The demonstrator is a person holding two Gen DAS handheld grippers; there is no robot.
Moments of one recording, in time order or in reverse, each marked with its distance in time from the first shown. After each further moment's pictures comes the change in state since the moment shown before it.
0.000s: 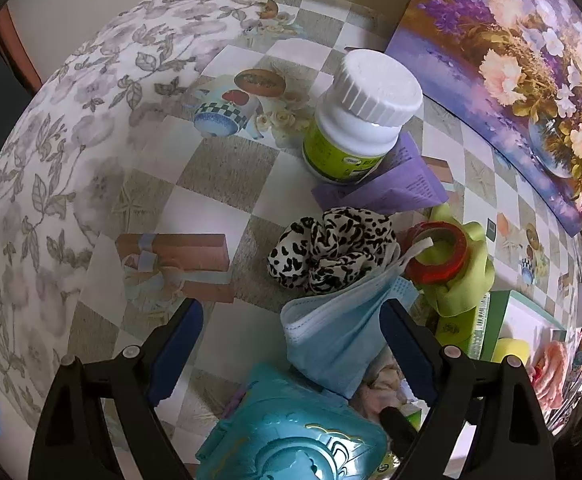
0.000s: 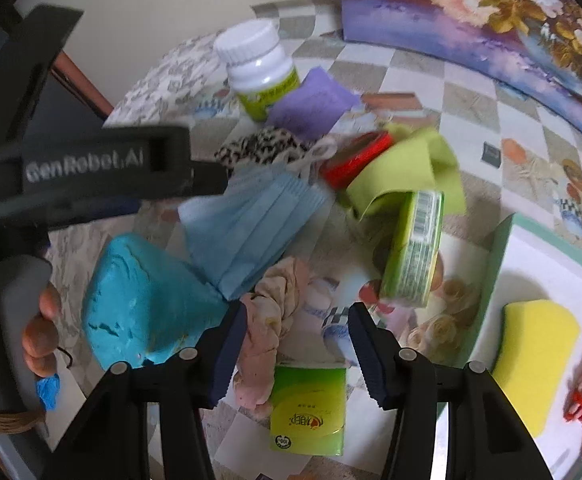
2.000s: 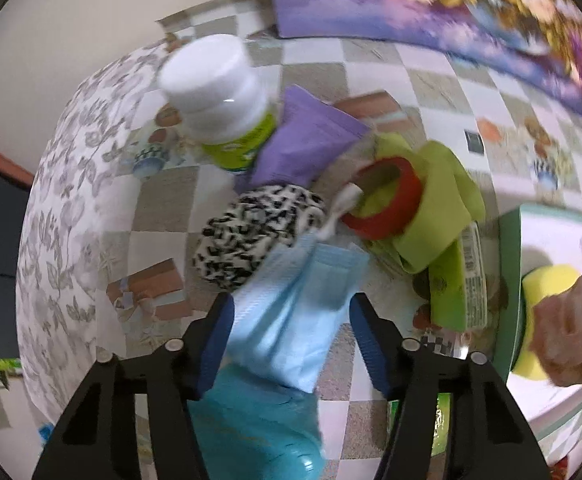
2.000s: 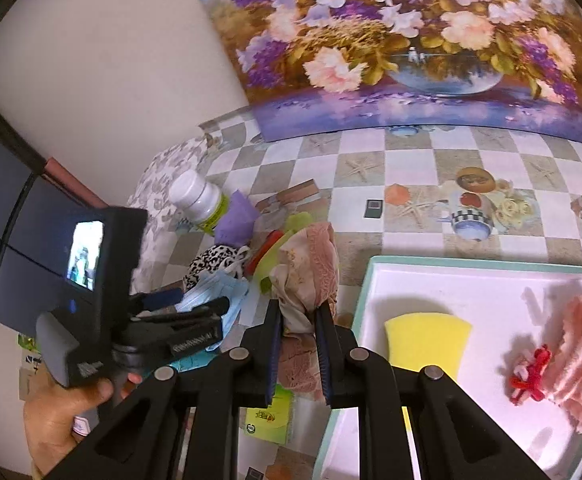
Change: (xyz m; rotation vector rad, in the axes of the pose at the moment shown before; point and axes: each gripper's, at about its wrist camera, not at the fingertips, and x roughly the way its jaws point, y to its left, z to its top) left arm 0.017 -0.083 -0.024 0.380 0.017 0.223; right arm -0.113 -0.095 -0.011 0.249 -0.272 0.052
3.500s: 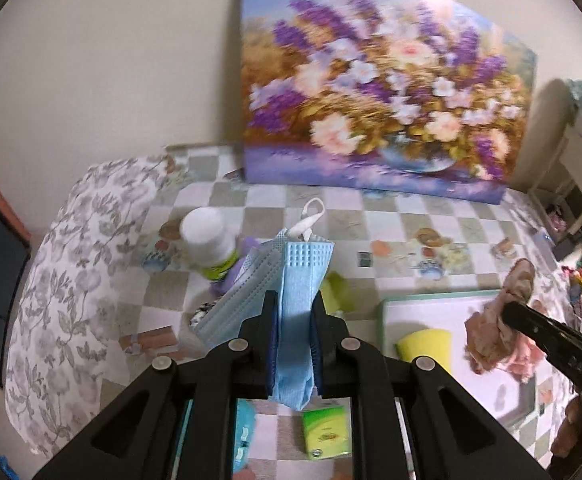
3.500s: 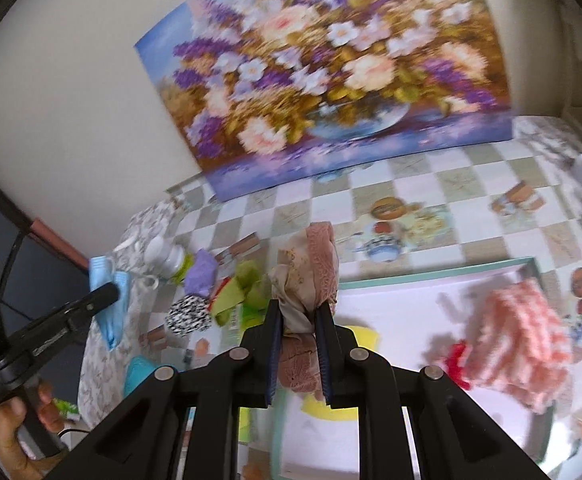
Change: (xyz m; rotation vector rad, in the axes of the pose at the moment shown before) left arm -0.146 -0.010 -0.013 -0.036 -0.405 -0.170; right arm -0.083 -0.058 -0.004 0.146 -0.171 -0.085
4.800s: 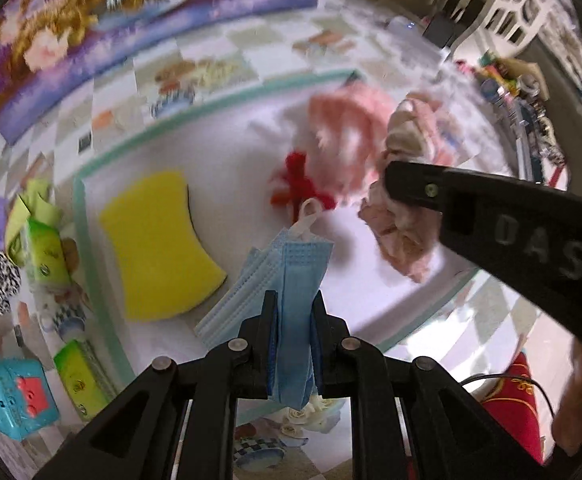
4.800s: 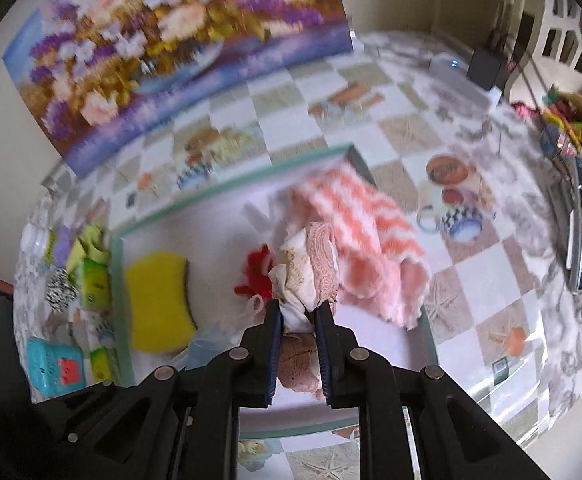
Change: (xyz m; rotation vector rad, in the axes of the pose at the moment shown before) left arm 0.077 -0.227 -0.124 0.418 0.401 -0.266; right arm 0.000 -0.119 -0.057 0.188 0.206 -0.317
